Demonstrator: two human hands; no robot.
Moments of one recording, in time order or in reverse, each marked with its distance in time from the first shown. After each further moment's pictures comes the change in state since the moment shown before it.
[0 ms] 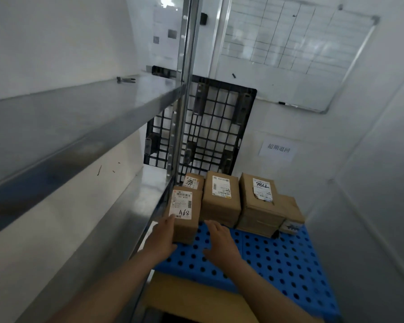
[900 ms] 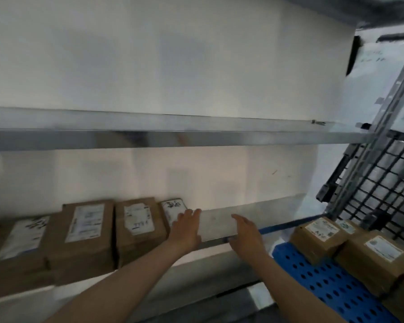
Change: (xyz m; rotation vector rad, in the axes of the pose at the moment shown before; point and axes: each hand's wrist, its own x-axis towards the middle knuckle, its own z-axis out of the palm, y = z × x) left_hand -0.363 0.081 -0.035 0.199 0.500 -0.833; right_hand -0.185 -0.111 0.009 0.017 -0.183 -0.883
